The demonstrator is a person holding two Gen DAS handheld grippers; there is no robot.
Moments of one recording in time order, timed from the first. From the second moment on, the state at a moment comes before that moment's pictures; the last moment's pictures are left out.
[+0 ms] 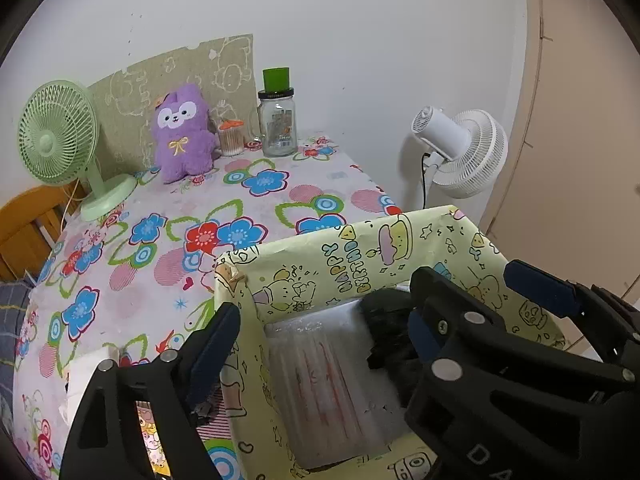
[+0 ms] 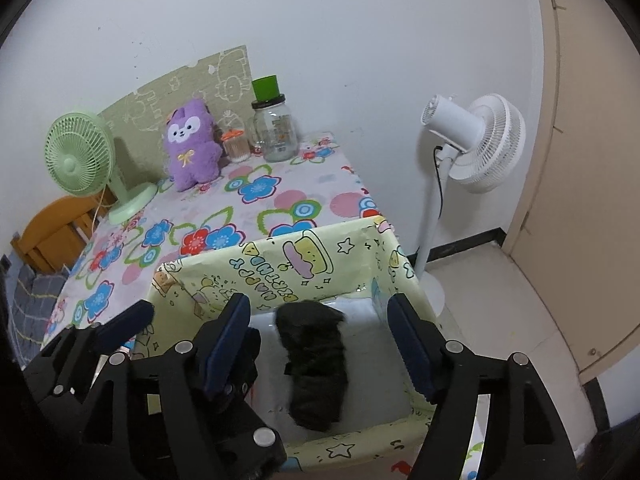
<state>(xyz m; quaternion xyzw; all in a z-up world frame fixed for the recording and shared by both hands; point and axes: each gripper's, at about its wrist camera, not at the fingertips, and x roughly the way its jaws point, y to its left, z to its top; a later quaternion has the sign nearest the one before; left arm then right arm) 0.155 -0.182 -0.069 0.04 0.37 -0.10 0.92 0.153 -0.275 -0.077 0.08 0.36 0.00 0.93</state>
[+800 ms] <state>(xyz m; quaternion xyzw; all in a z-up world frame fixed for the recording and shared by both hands) 0.108 -0.140 -0.036 0.04 0.33 -0.09 0.94 0.103 -0.234 -0.041 0.07 0.32 0.00 0.95</state>
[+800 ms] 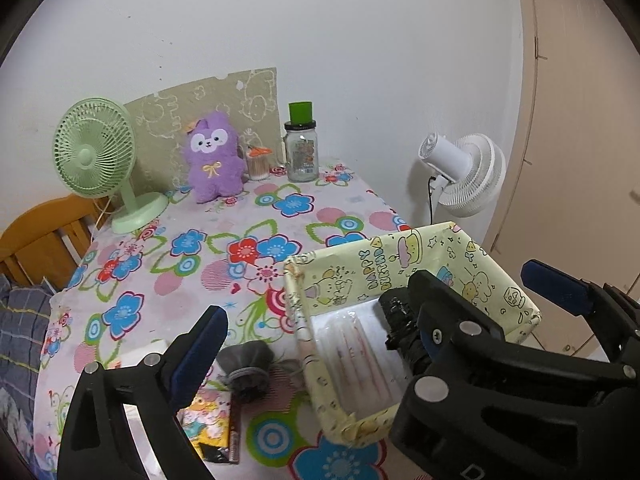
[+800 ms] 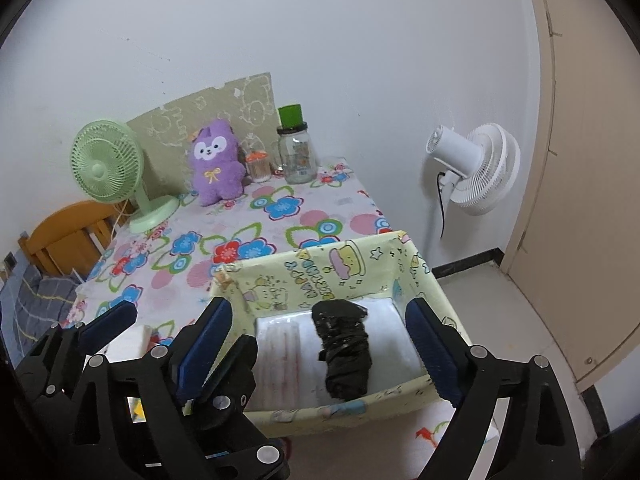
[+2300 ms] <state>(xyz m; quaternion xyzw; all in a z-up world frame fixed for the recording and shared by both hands) 0.057 -0.014 -0.071 0.03 0.32 -0.04 0.95 0.059 -0.105 -0.071 0.04 0.29 0.03 0.96</state>
